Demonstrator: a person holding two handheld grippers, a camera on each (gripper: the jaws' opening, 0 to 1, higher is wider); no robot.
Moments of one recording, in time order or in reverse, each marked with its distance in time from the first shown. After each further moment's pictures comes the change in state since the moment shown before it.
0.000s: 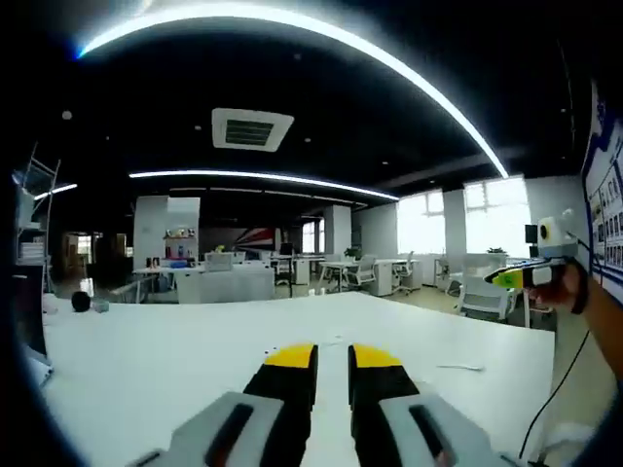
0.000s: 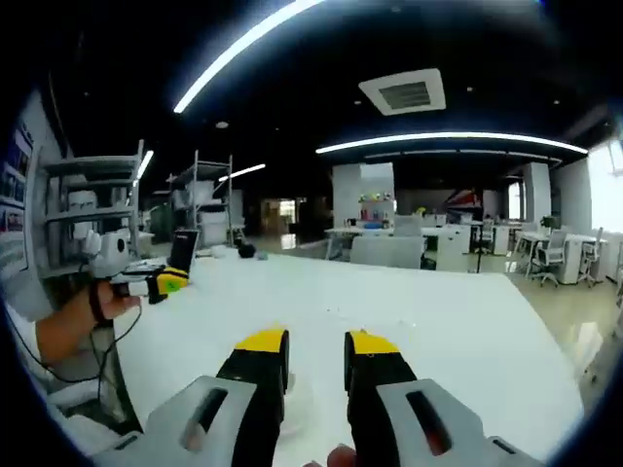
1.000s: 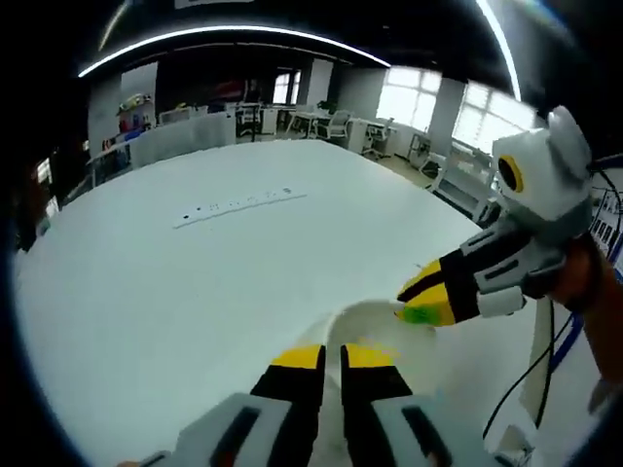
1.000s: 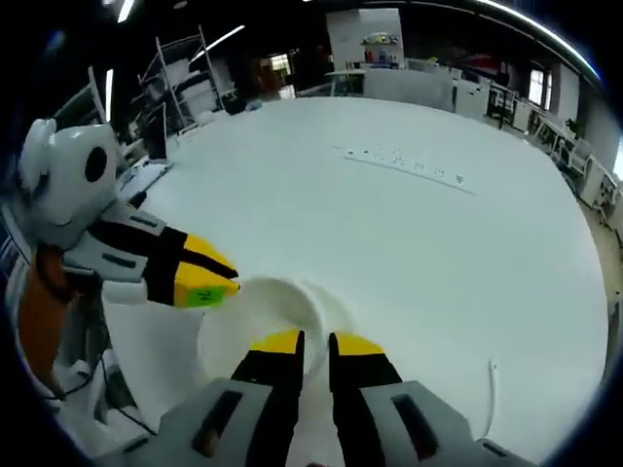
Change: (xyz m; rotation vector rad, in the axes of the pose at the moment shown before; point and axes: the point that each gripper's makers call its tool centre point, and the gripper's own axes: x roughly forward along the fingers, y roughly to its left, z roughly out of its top) left arm 0.098 -0.092 -0.123 -0.185 0.683 -0.231; right arm 0.122 0.045 -0.146 0.123 0.724 0.113
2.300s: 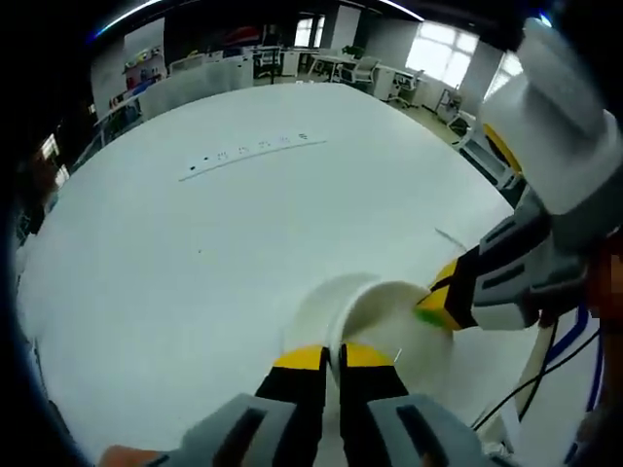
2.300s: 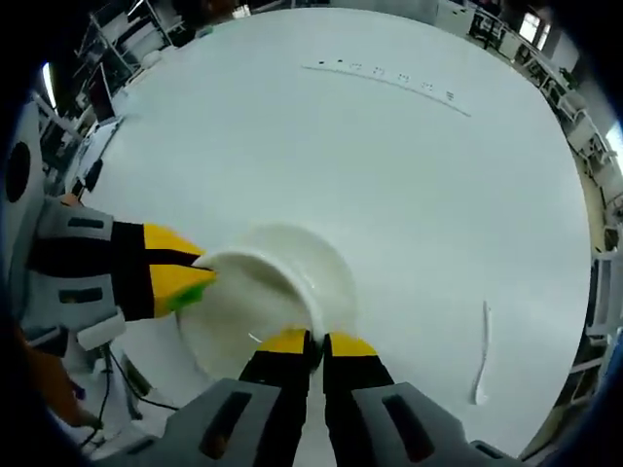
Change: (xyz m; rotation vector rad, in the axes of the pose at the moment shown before) left arm 0.012 0.015 -0.008 -0.045 0.318 0.136; right arm 0.005 0.001 -0.031 0.129 0.472 -0.107
